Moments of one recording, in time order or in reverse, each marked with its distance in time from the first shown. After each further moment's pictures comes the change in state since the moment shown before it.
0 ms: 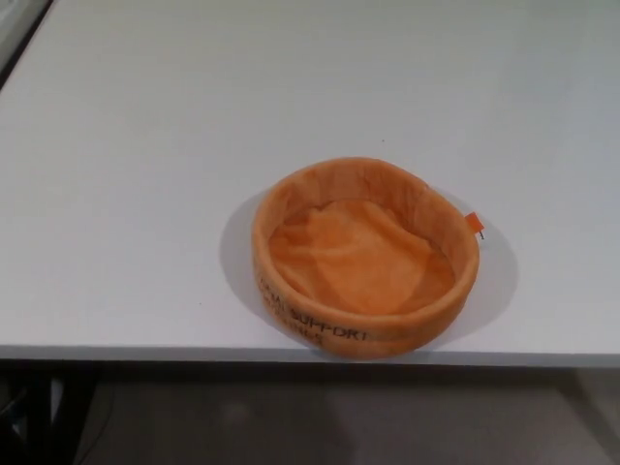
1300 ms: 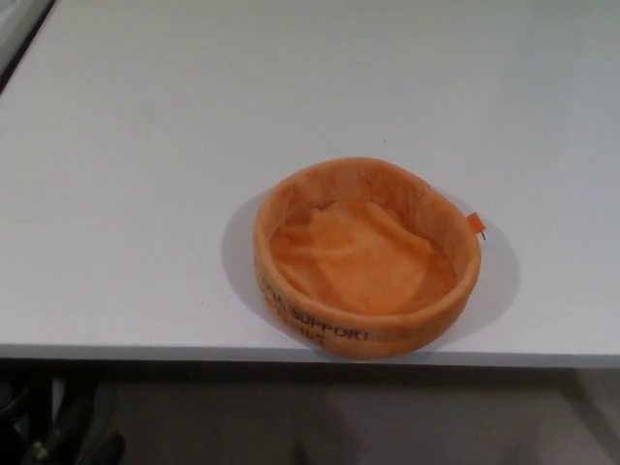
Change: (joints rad) left_arm 0.085 -0.034 0.124 -0.275 -0.284 -0.205 -0.185; right_arm 0.057 -0.008 -0.112 -0.060 0.245 -0.248 0.345
